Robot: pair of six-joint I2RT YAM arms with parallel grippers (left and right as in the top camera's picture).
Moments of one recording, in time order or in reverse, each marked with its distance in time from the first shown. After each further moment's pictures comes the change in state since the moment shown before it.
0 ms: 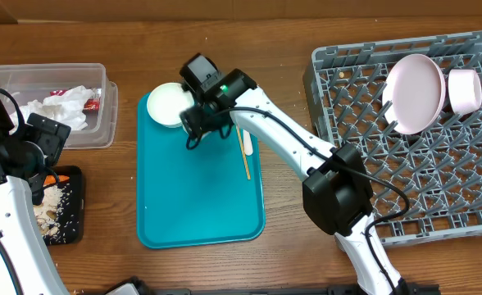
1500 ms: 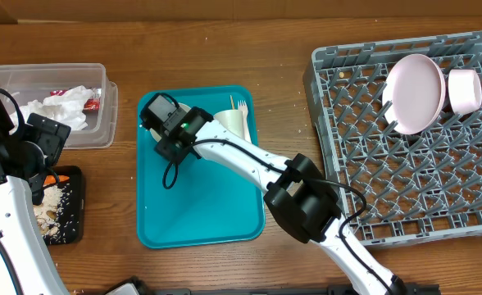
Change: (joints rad) left arm 0.000 0.000 0.000 0.000 0.000 0.000; right arm 0.169 0.152 0.011 0.134 0.168 -0.283
